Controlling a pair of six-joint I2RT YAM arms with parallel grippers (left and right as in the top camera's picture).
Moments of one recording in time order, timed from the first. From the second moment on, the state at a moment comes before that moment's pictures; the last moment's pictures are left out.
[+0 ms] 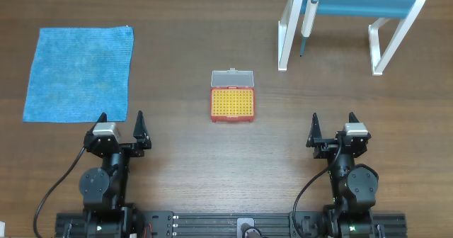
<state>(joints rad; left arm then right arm) 0.07 0.01 0.01 -0.07 0.05 -0.10 0.04 0.03 0.01 -0.07 0.01 0.02</state>
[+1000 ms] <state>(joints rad) 0.07 0.01 0.01 -0.07 0.04 -0.10 0.08 1.38 0.37 1.00 0.01 0.03</state>
